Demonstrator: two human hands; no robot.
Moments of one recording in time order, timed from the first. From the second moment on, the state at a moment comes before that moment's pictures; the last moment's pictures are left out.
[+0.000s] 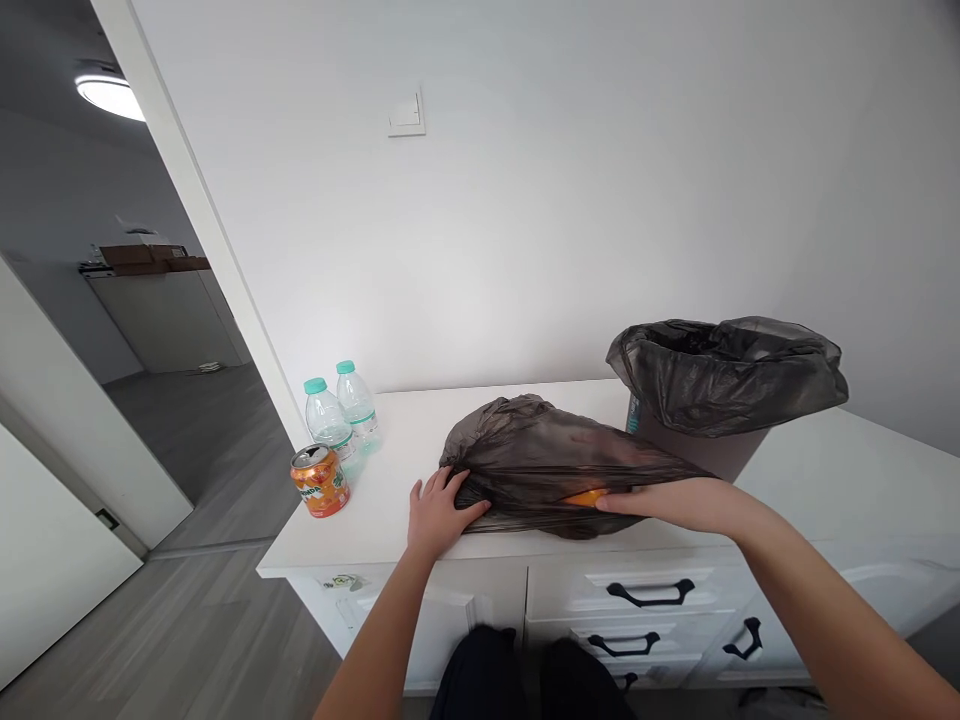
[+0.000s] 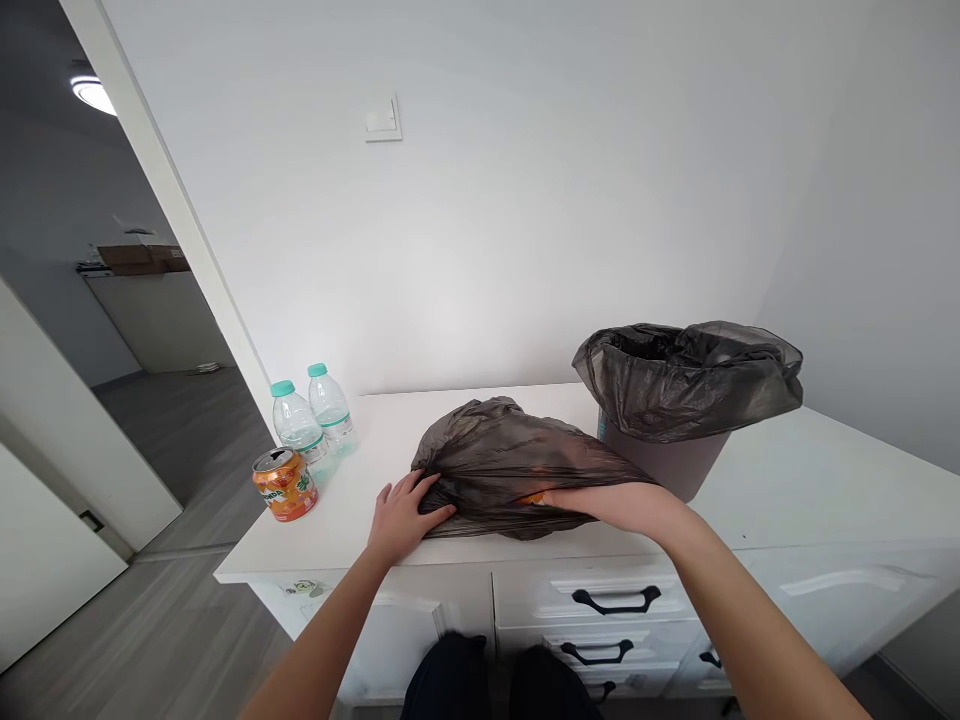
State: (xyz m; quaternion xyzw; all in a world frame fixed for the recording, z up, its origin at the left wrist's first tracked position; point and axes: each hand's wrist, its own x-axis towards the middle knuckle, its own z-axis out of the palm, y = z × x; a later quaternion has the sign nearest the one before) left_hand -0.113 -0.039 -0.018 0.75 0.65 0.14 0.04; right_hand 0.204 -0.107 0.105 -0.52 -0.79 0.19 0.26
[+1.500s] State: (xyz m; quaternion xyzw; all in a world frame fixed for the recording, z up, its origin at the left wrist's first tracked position) left_hand -0.119 -0.057 -0.033 0.74 0.62 0.24 0.13; right_hand -0.143 0.170 0.034 -0.36 -0.80 0.26 0.39
